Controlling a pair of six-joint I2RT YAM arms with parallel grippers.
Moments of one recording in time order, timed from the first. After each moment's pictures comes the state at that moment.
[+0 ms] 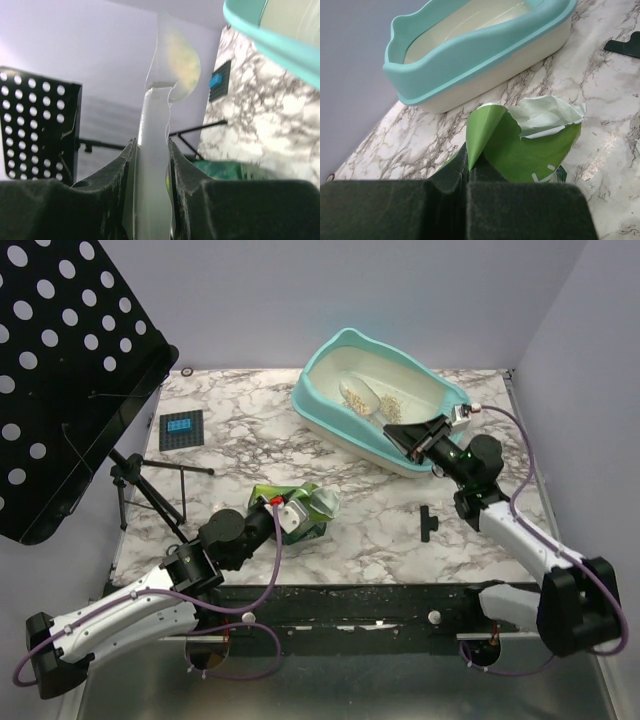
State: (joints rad) left arm -1.00 0.58 0.49 0.01 -0.25 0.44; right arm 0.27 1.12 0.59 0.64 -0.48 1.33
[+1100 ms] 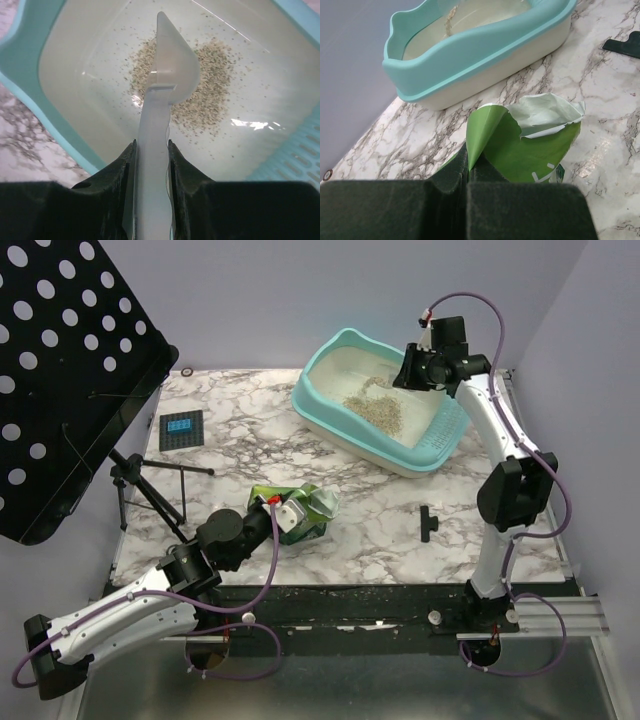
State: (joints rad) left arm -1.00 0.57 0.51 -0.04 -0.26 0.42; right arm 0.22 1.98 1.99 -0.66 -0.19 0.27
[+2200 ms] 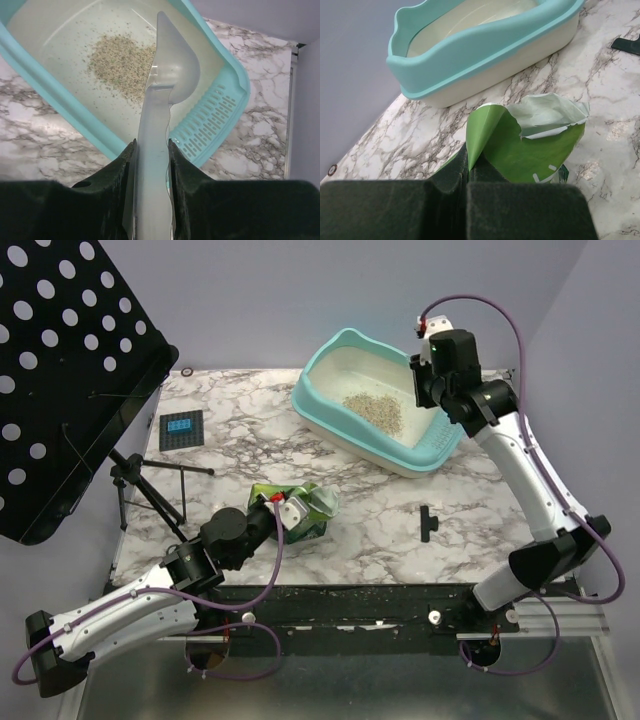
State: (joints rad) left arm -1.00 0.60 0.52 -0.03 -0.29 0.42; right arm 0.45 1.60 1.84 -0.82 0.34 -0.03
